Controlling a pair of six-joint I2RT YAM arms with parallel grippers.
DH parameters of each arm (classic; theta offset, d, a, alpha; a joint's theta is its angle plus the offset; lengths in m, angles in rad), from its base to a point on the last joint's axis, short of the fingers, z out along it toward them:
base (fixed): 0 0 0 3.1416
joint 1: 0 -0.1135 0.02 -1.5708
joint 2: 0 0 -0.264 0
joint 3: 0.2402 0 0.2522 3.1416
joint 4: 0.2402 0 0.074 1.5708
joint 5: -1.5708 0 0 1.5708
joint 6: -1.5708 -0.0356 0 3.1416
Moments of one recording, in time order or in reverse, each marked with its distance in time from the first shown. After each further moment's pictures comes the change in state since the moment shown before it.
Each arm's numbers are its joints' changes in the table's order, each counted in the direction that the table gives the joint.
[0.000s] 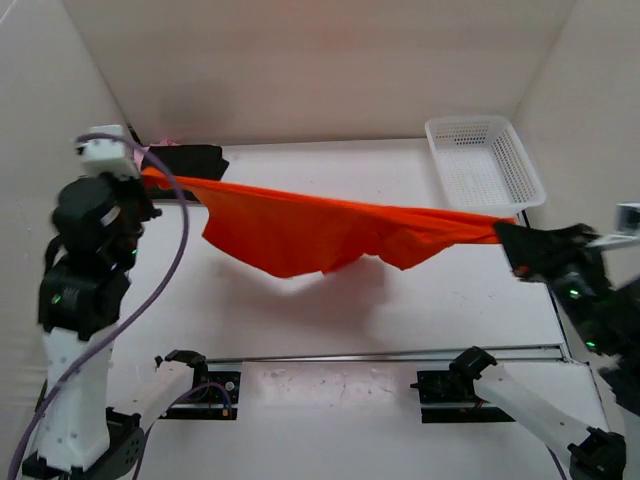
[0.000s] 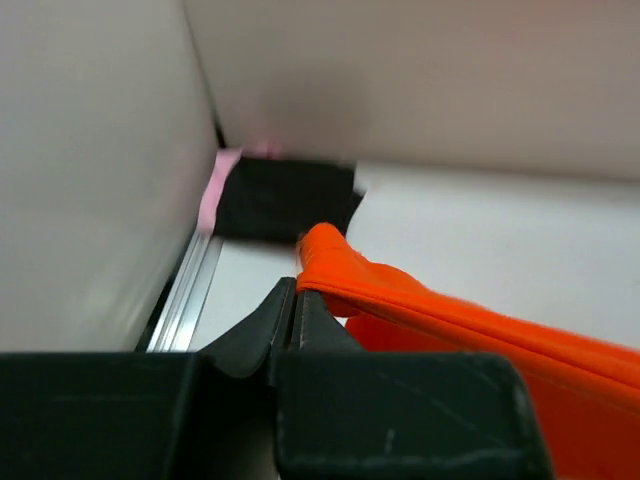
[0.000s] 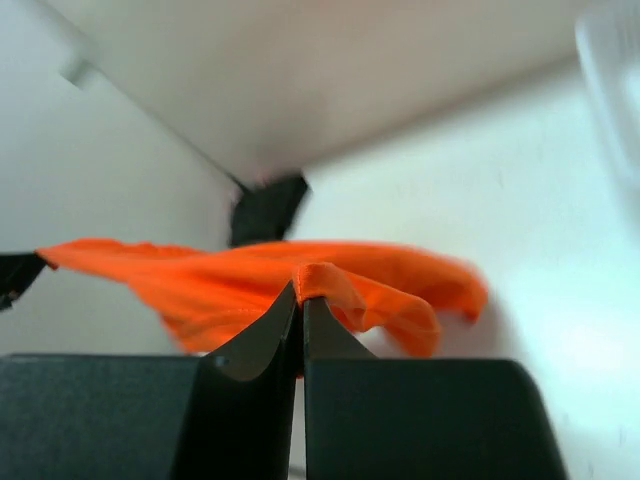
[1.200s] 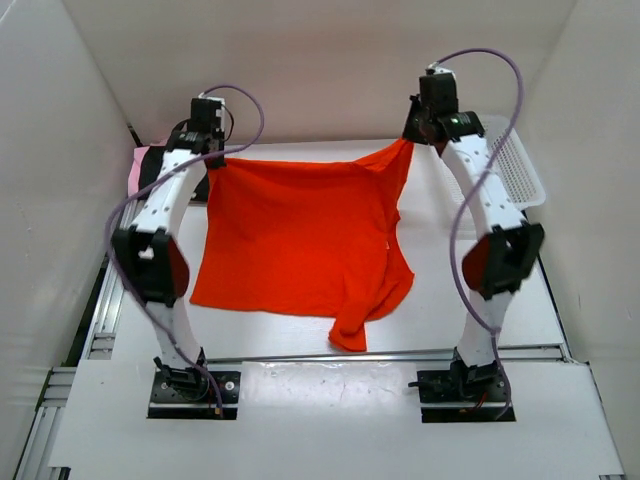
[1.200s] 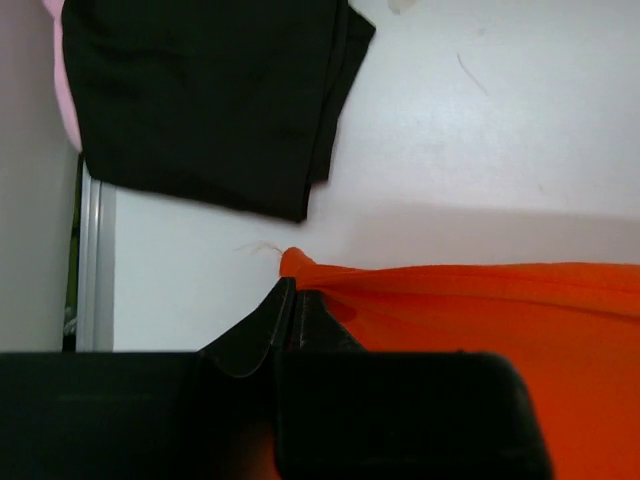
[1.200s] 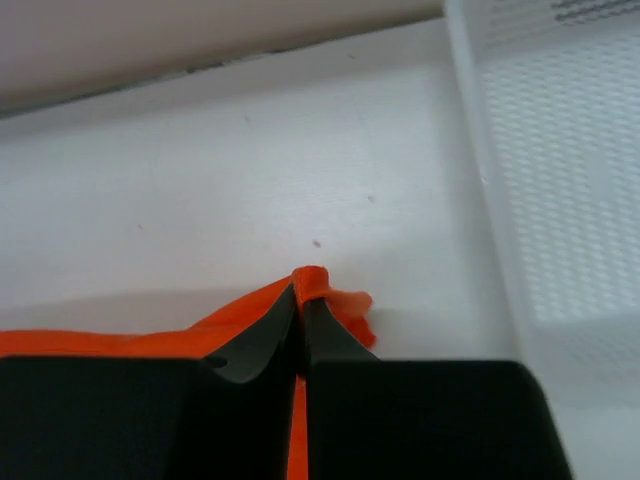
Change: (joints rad) left arm -0.069 -0.907 0.244 -0.099 -0.071 -0.001; right arm 0.364 -1.331 0.596 -0.154 0.131 0.344
